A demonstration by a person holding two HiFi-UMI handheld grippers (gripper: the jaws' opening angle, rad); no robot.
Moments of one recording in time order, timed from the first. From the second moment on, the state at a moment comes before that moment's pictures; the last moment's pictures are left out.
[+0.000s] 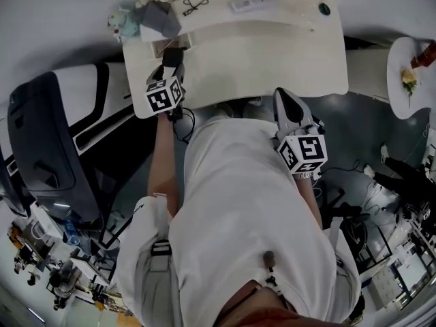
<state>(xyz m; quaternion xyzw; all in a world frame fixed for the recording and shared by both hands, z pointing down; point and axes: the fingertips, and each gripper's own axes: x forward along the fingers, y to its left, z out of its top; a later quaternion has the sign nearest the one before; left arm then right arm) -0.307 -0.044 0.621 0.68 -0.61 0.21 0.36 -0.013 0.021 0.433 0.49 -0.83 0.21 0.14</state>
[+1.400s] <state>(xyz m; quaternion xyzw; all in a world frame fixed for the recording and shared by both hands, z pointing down) -0.307 -0.102 0.642 0.69 -0.59 0.25 0.35 -0.025 -0.011 0.443 0.50 -0.82 0.23 0.14</state>
